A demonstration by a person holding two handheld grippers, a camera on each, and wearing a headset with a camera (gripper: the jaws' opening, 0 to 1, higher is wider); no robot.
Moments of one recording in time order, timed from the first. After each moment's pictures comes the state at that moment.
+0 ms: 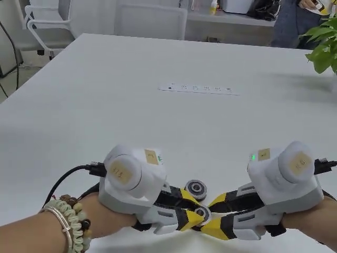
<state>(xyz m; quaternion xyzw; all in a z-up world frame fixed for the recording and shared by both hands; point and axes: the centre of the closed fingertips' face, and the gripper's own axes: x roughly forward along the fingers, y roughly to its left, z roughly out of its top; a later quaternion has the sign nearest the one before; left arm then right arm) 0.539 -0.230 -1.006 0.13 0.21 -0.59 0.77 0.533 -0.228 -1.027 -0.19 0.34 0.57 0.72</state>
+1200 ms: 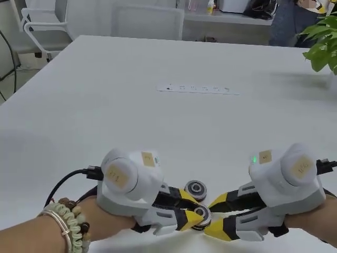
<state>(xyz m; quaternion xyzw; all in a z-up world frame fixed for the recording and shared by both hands) 0.541 -0.229 -1.005 0.13 0.20 -0.59 0.77 0.533 -0.225 -1.029 -0.22 0.32 0.58 0.72</state>
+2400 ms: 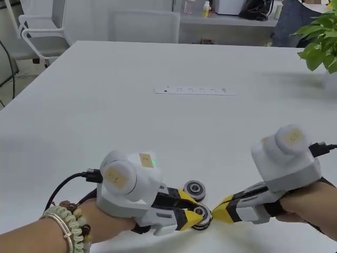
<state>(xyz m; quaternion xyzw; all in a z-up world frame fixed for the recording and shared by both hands) 0.542 -0.230 -1.006 0.13 0.20 -0.59 0.77 0.545 -0.244 -1.023 -0.04 0.45 0.48 0.75</state>
